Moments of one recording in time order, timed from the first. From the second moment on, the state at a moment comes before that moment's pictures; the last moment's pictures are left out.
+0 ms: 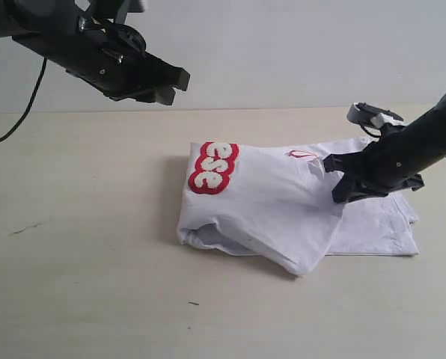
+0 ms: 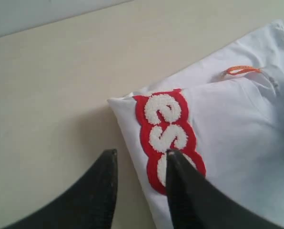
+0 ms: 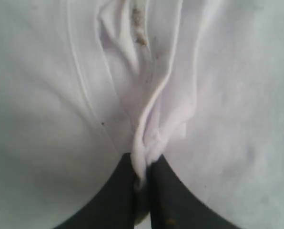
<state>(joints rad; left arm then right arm) -0.46 1.84 -1.46 -0.25 0.55 0.15 -0.13 2.05 -1.19 0.78 0.65 -0.67</state>
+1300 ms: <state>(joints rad) -0.46 1.84 -1.46 -0.25 0.47 0.17 -0.13 2.23 -1.72 -1.20 1.00 0.66</state>
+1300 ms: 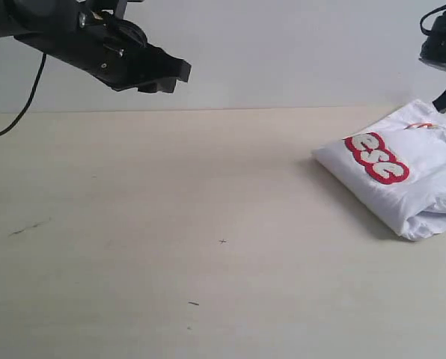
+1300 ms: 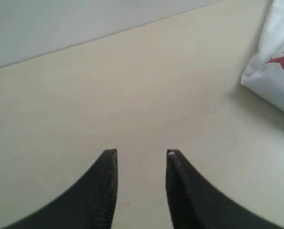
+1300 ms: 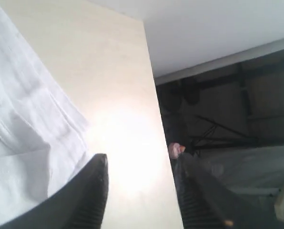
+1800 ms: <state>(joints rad) -0.46 1.79 -1.46 -0.24 0.54 0.18 -0.11 2.22 -1.62 -0.17 0.89 0.05</state>
